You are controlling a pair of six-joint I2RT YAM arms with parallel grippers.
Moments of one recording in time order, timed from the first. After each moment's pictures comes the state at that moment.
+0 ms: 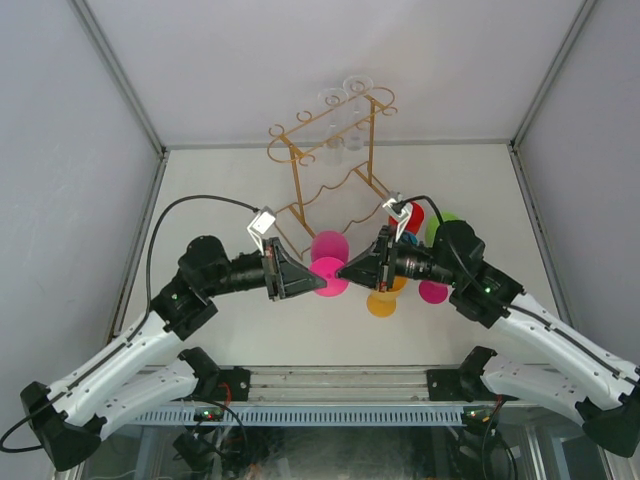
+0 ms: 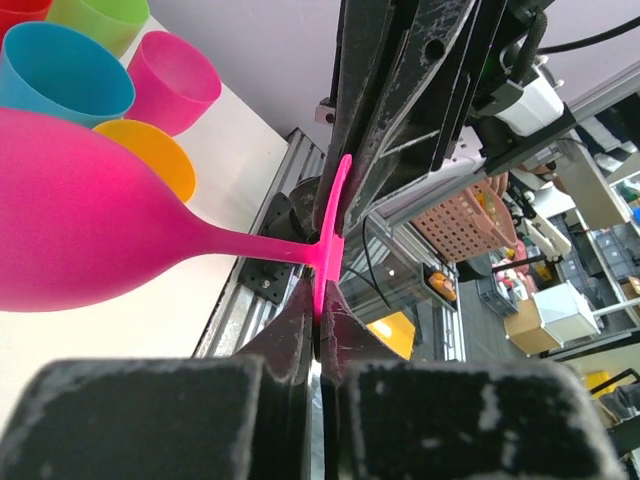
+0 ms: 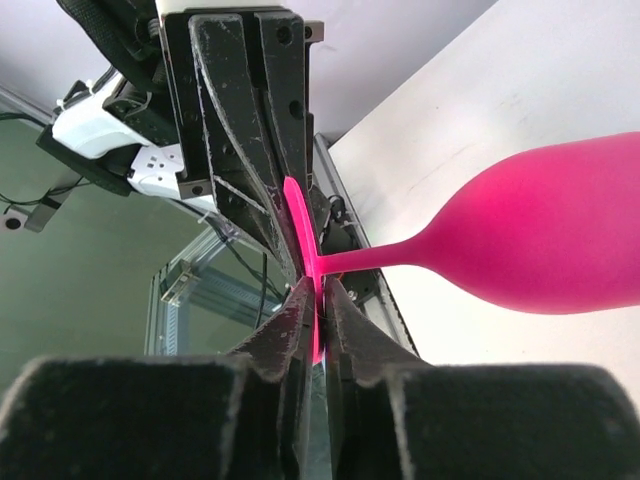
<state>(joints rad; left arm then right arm) -0.74 0.78 0.73 0.02 0.63 -0.77 0.80 0.89 0.87 -0.08 -0.53 0.64</state>
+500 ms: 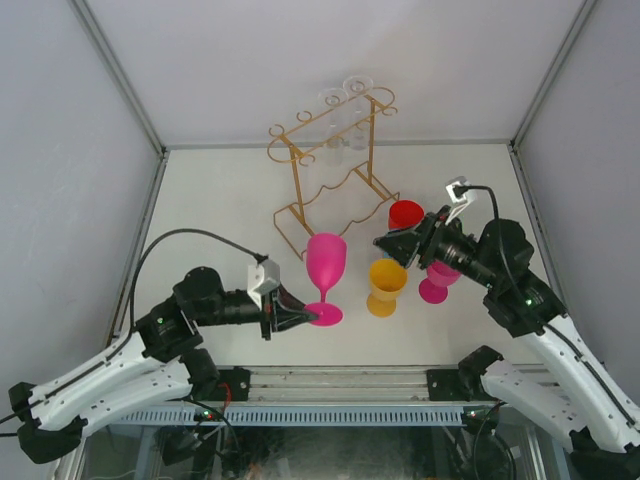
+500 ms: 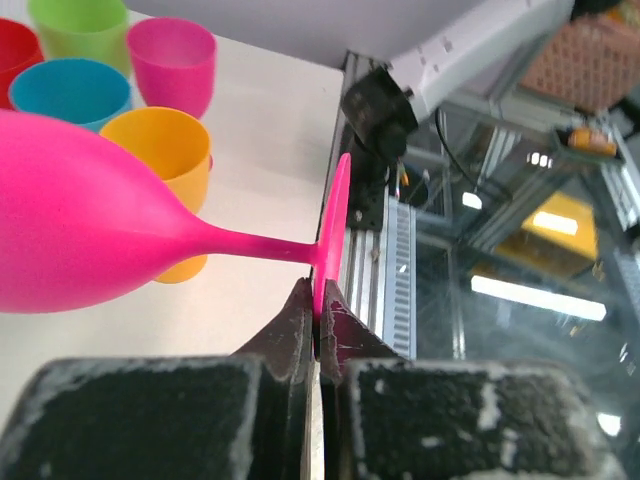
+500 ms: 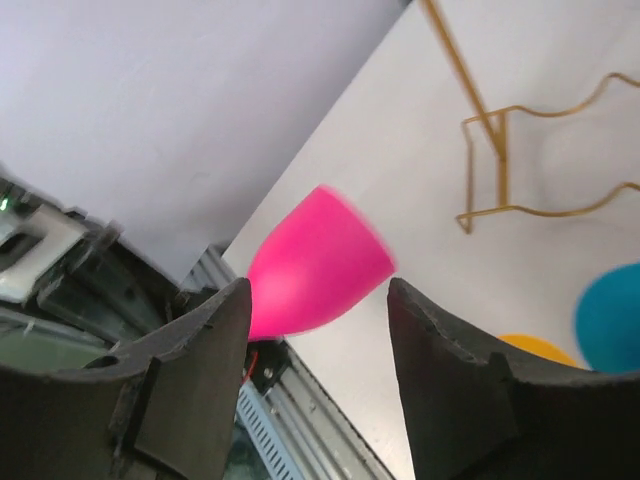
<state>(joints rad) -0.95 0.61 0.68 -0.16 0.48 -0.26 0.60 0.72 0.90 -0.27 -0.33 0.60</state>
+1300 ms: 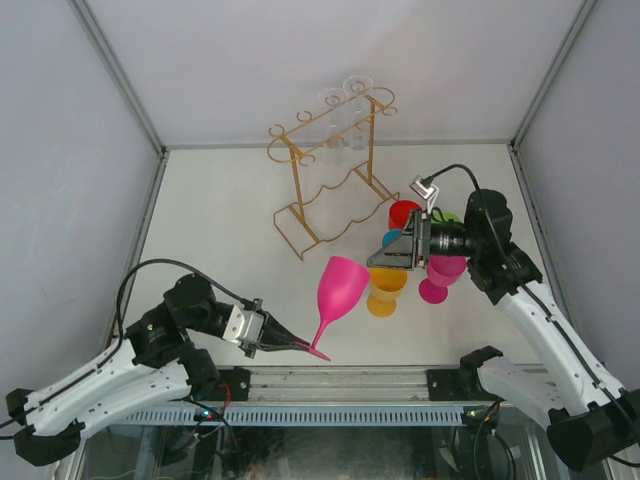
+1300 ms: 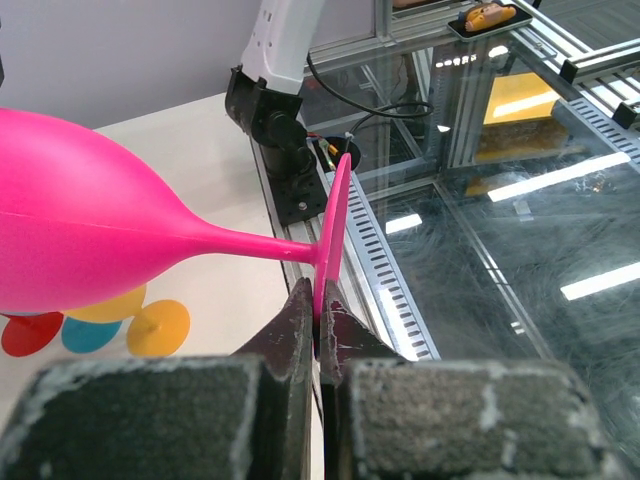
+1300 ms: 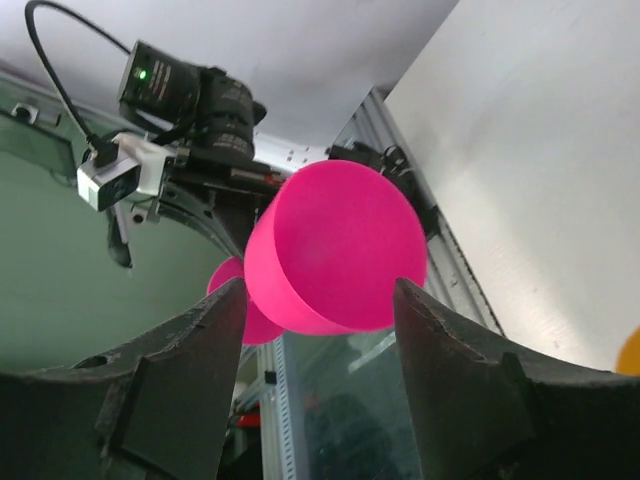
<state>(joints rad) -0.99 0.52 0.65 -0.24 0.83 0.18 0.36 0.91 0.93 -0.23 -1.05 0.80</state>
